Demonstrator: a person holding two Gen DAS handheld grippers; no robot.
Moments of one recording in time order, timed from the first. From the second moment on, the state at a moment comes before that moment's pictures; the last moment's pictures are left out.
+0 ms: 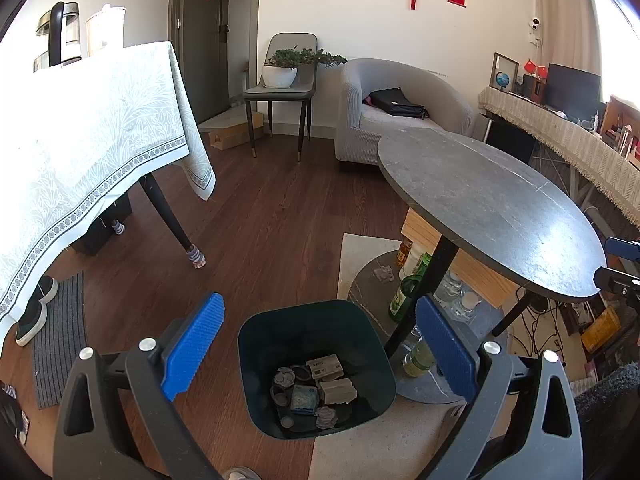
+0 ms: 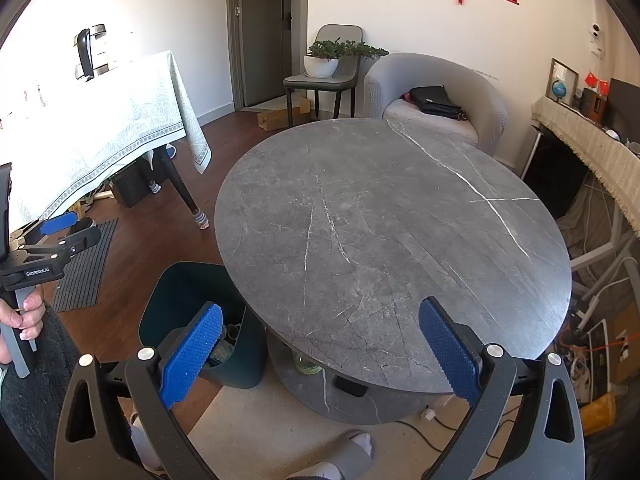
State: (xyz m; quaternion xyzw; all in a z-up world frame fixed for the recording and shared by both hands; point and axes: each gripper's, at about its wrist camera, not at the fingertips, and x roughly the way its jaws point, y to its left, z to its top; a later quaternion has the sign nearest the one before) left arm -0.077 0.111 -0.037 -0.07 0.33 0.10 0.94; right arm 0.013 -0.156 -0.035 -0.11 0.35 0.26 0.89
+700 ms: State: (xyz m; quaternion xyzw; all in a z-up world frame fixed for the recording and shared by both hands) left arm -0.076 0.111 -0.035 -0.07 0.33 0.10 0.94; right arm 0.014 -0.155 -0.035 -0.11 0.35 0.26 0.89
